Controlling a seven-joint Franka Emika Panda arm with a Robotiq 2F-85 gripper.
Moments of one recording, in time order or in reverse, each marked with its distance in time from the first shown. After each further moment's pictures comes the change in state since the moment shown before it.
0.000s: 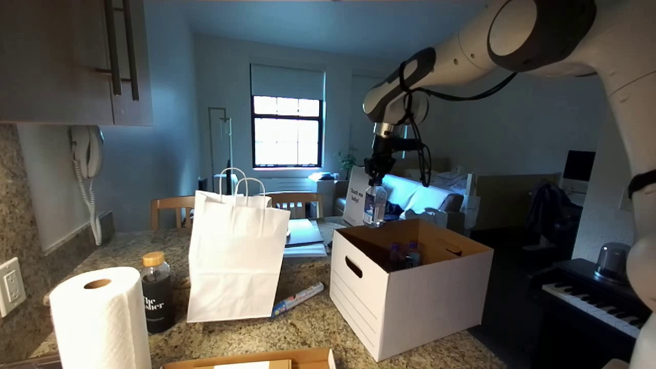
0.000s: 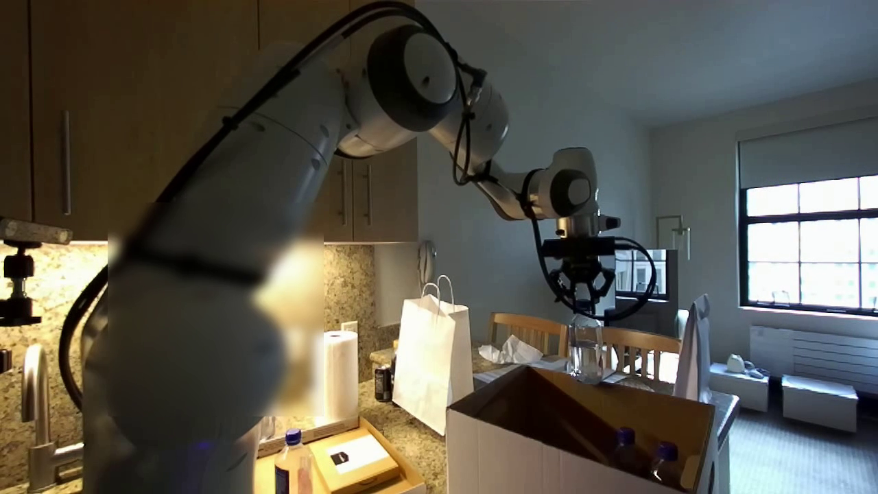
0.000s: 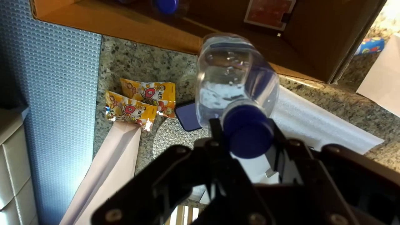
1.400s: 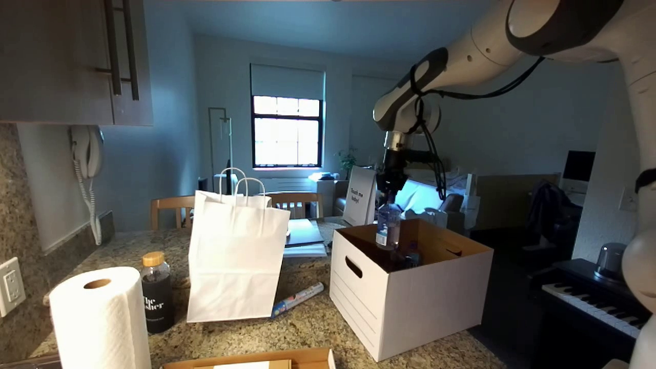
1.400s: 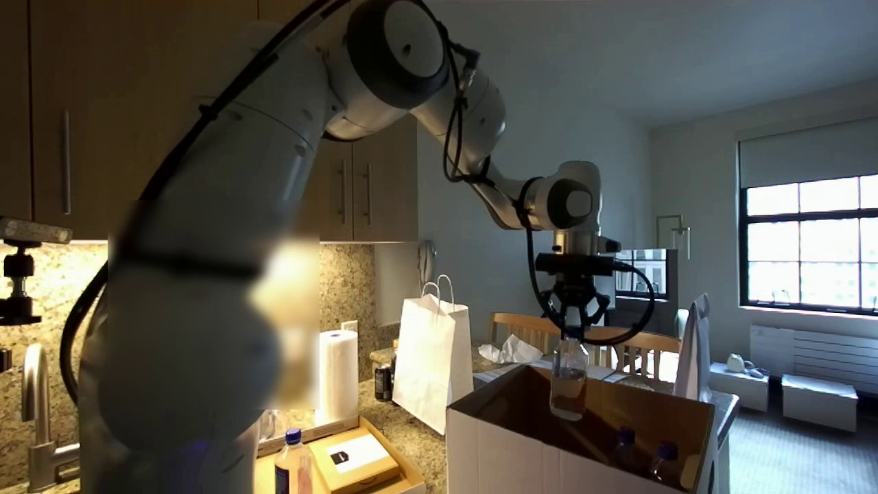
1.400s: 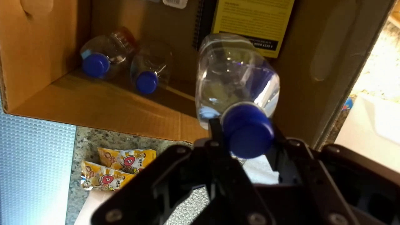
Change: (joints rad) arm -0.035 -0.079 0.015 -0.195 0.026 -0.049 -0.050
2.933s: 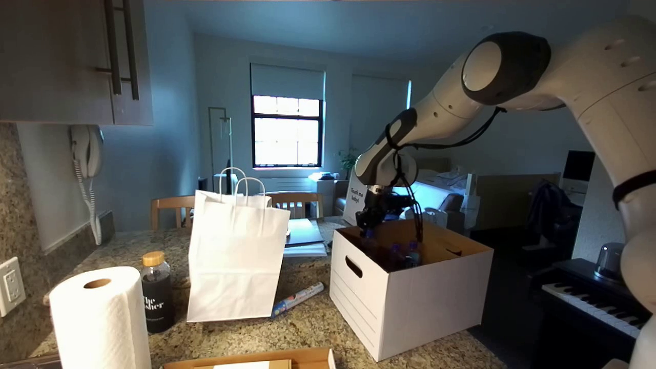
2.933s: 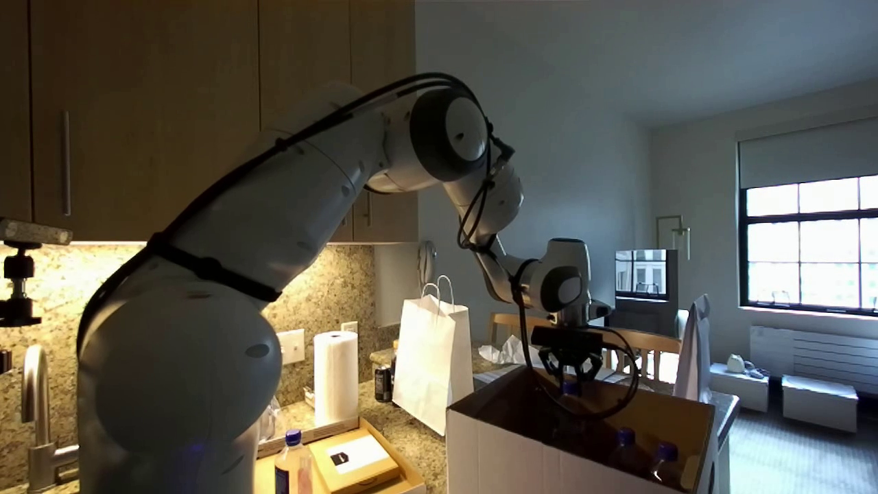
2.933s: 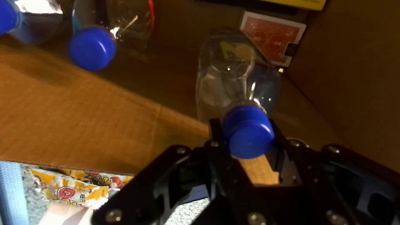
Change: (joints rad) arm -0.014 0.280 0.088 0.032 0.004 0.385 0.041
